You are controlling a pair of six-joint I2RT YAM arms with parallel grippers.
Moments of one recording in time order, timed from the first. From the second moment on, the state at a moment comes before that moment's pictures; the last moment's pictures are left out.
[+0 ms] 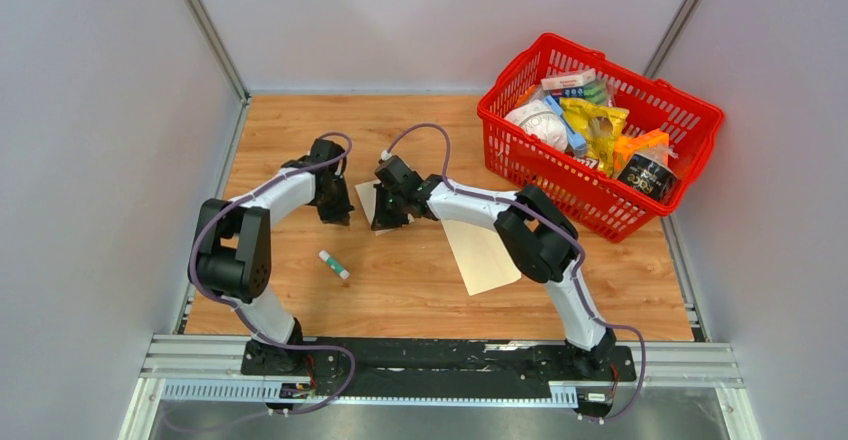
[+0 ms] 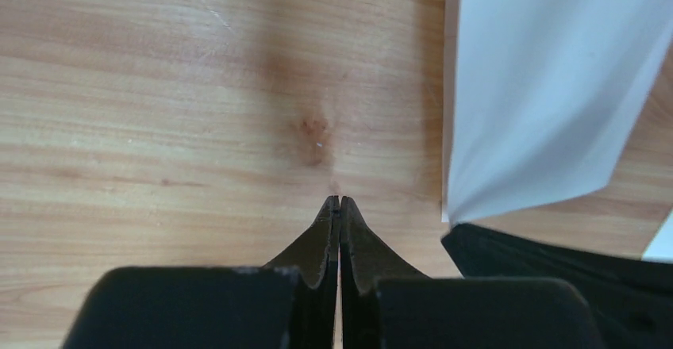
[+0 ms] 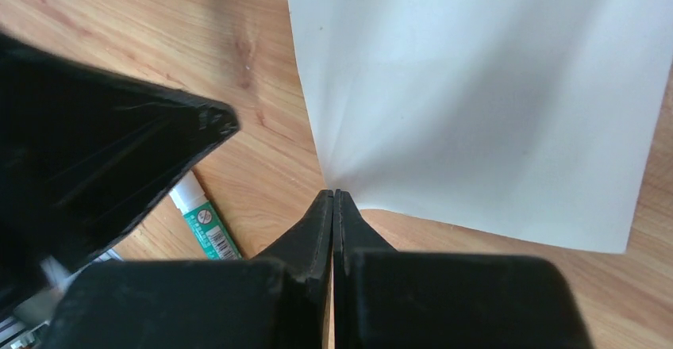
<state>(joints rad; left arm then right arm) -0.21 1.70 1.04 -0.58 0.02 -0.50 0.88 2.19 1.62 -0.29 -0.14 0.79</state>
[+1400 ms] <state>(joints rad) -0.25 1.85 1.16 -0.56 0.23 -0.47 0.80 2.17 1.63 -0.46 0.08 0.73</state>
